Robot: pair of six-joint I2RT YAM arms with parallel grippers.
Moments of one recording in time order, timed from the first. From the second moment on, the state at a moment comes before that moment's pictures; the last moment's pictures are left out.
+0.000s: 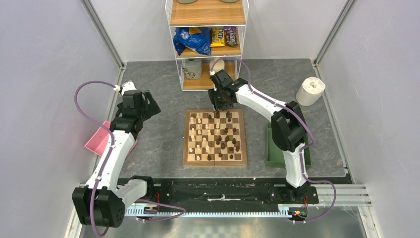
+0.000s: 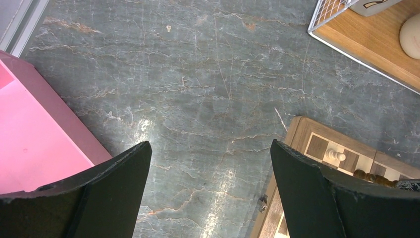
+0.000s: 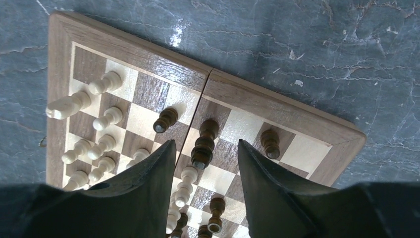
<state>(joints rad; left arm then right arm) -0.07 1.05 0.89 -0.49 -0.26 -0.44 0.65 2.07 1.75 -0.70 0.01 0.32</state>
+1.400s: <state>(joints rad) -0.07 1.05 0.89 -0.50 -0.28 -0.43 0.69 1.68 1.58 -0.77 0.19 0.30</state>
